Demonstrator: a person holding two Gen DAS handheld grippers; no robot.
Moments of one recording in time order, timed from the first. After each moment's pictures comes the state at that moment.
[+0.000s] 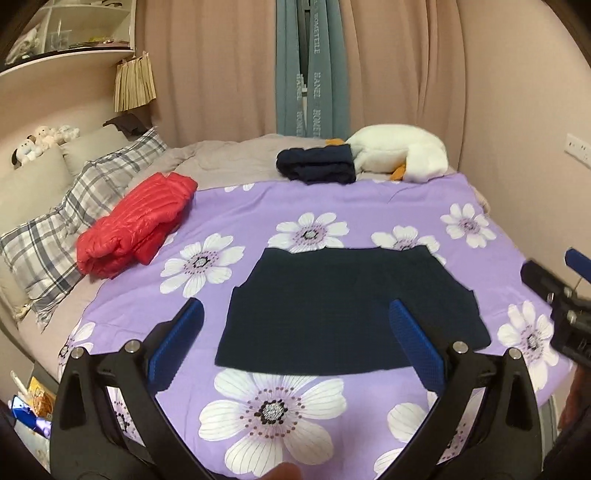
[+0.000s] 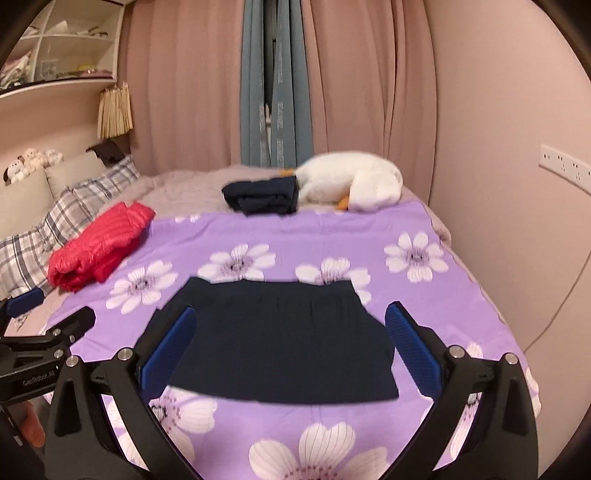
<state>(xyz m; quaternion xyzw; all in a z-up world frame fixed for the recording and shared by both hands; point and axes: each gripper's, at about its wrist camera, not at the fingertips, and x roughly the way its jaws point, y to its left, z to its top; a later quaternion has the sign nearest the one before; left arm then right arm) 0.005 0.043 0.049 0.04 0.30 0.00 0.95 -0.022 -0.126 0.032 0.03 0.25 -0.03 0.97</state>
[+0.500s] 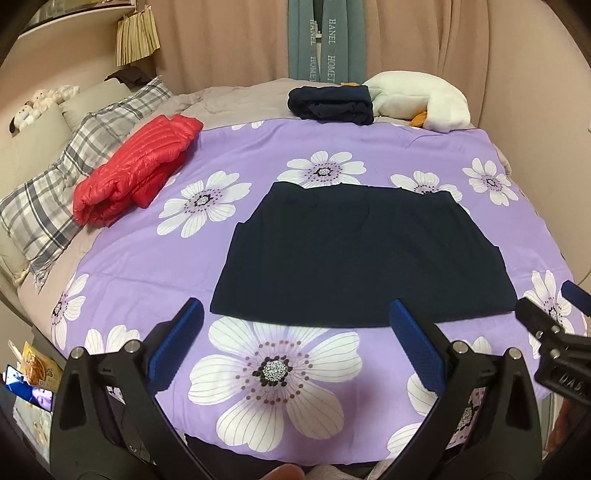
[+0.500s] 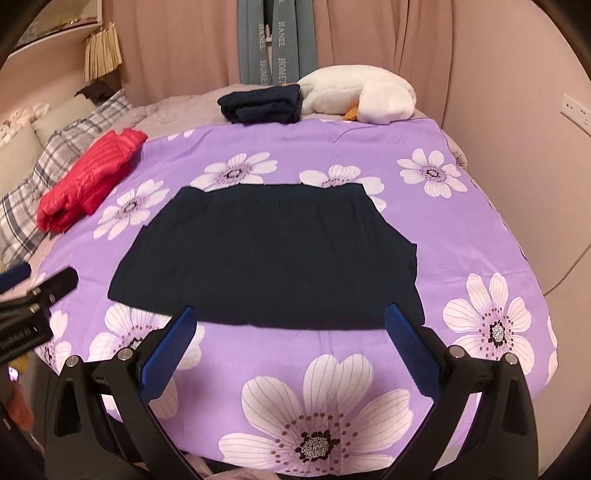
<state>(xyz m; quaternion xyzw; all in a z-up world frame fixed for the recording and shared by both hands) 0.022 0.053 -0.024 0.03 0.39 0.02 0.92 0.005 -0.122 -0.058 0.03 0.38 -0.02 0.92</state>
